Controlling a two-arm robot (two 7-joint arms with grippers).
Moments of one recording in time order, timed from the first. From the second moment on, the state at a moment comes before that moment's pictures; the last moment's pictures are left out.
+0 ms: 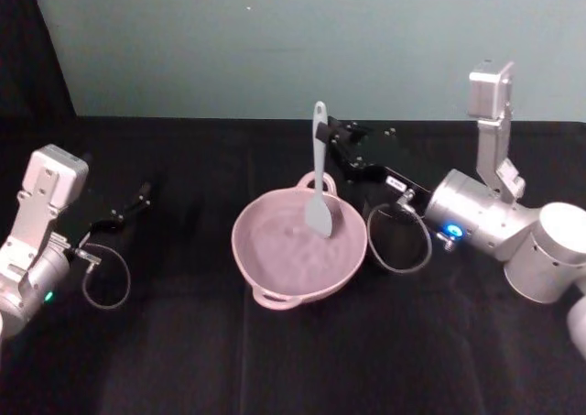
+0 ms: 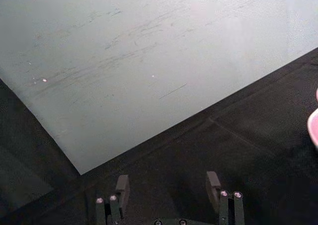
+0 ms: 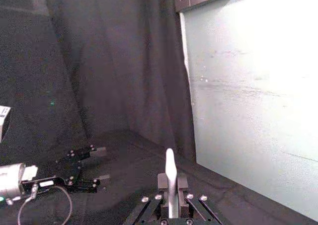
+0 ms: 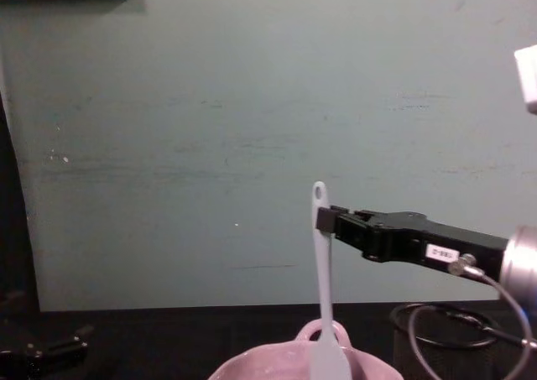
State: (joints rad) left arm -0.20 0.60 0.45 -1.41 -0.25 -0.12 0.03; right arm 0.46 0.36 -0.48 -1.24 0.59 -0.10 0.62
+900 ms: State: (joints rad) left arm -0.20 0.60 0.45 -1.41 -0.25 -0.12 0.03; right arm 0.42 0.35 -0.53 -1.34 0.58 -0.07 0.64
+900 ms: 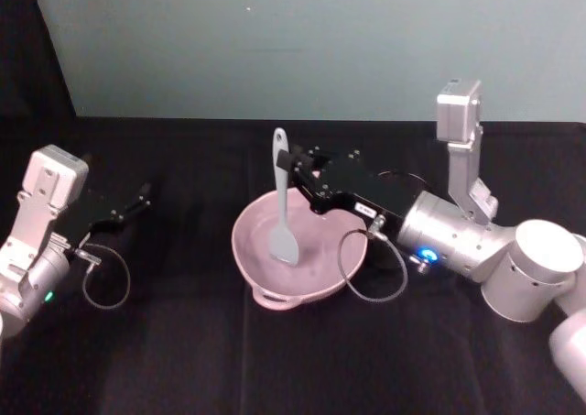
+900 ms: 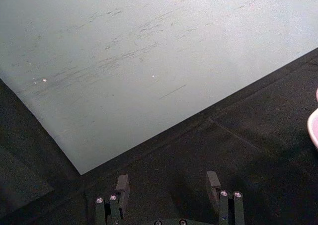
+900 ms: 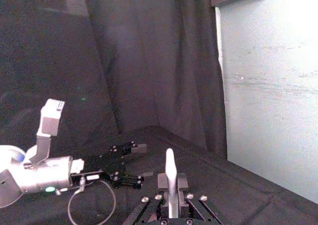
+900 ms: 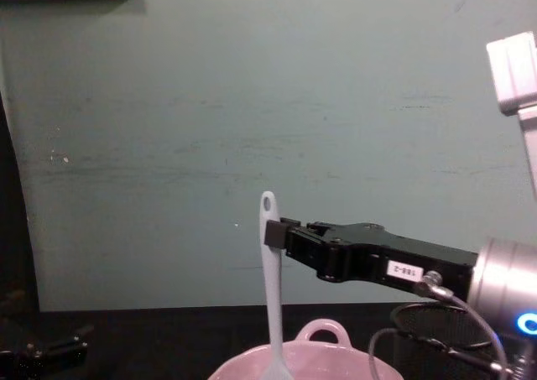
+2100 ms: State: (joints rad) left arm -0.20 0.60 0.45 -1.41 -0.25 -0.12 0.03; right arm 0.46 0.35 -0.46 -1.28 0.57 -0.06 0.58
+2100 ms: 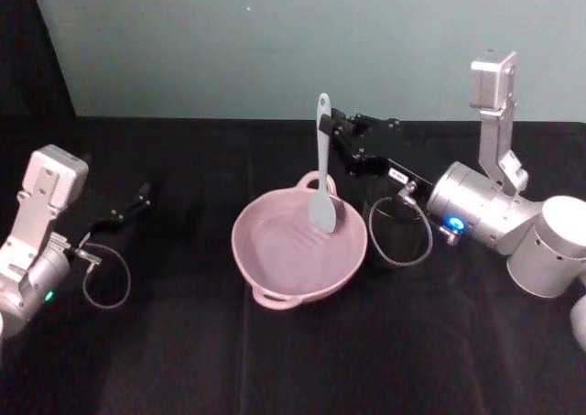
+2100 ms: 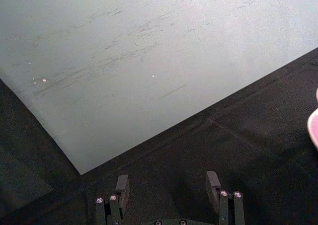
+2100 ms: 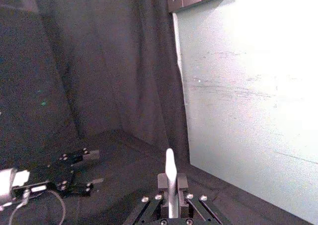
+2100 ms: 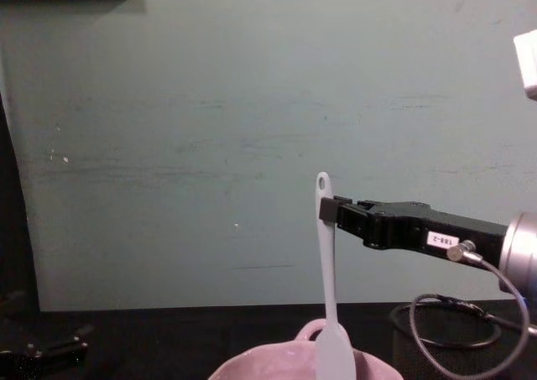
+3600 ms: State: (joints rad) left arm -0.20 0.60 0.45 -1.41 -0.25 -0.12 0.03; right arm 0.55 0.27 -0.52 -1.19 0.53 -0.03 0.57
